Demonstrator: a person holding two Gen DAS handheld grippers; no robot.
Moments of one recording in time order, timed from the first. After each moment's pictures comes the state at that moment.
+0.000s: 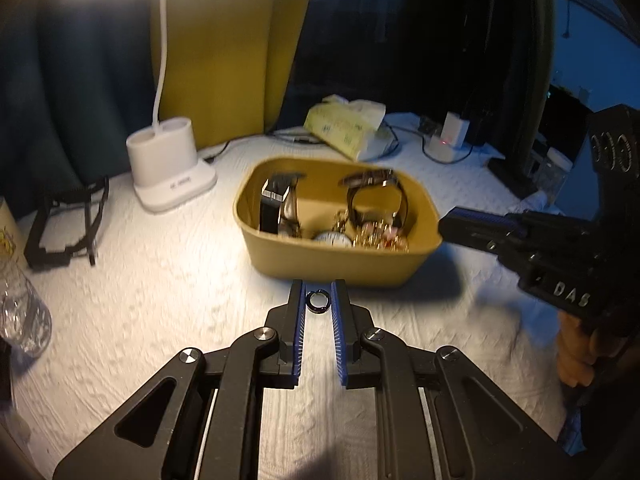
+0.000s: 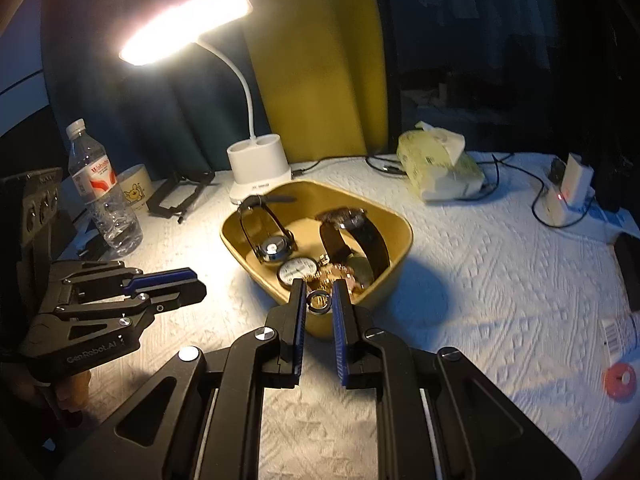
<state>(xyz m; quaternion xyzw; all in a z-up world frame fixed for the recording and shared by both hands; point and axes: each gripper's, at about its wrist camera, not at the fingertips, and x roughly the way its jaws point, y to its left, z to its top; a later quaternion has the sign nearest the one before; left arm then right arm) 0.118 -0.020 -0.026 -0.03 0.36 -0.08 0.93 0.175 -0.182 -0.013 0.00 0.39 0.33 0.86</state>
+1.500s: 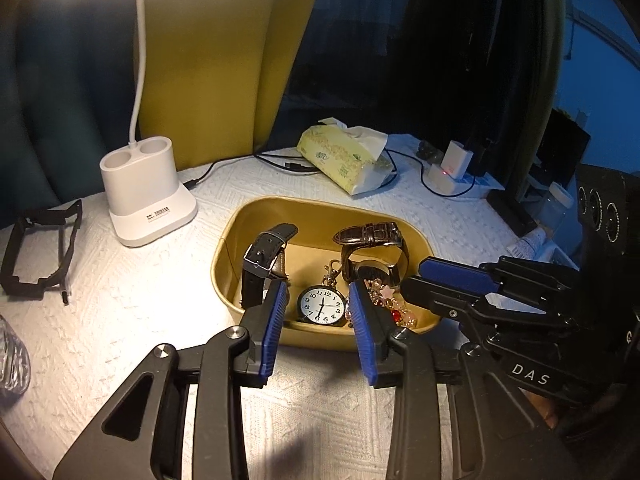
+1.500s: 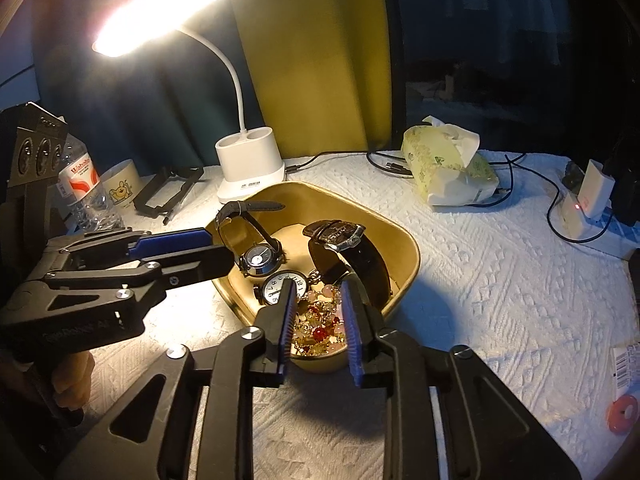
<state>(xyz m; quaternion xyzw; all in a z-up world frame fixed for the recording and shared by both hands) 0.163 -0.022 -0.016 -0.07 0.35 -0.09 0.93 0.202 -0.170 -0.027 -0.02 0.41 0.33 0.85</state>
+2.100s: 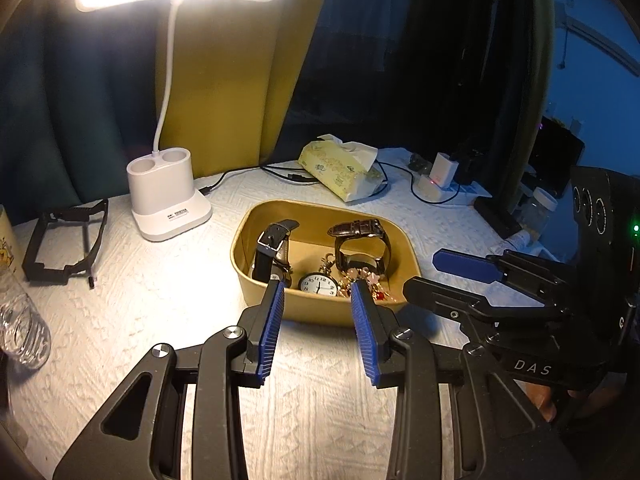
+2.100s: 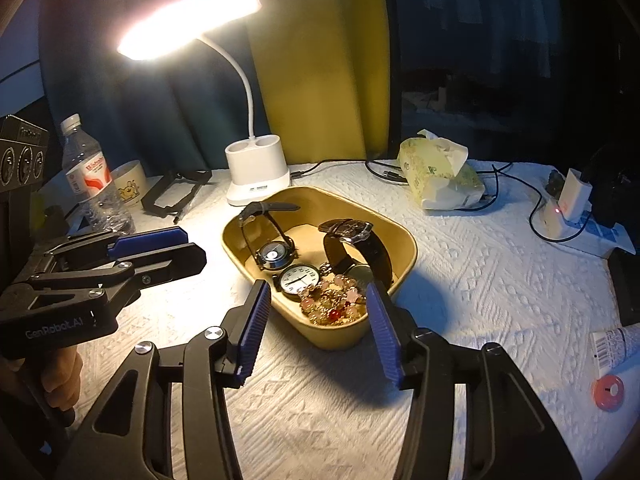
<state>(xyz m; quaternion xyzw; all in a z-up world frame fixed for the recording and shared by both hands) 0.117 -0.012 0.002 -0.07 0.33 -0.09 0.94 0.171 -0.175 -0.005 -0.02 0.39 0.32 0.86</state>
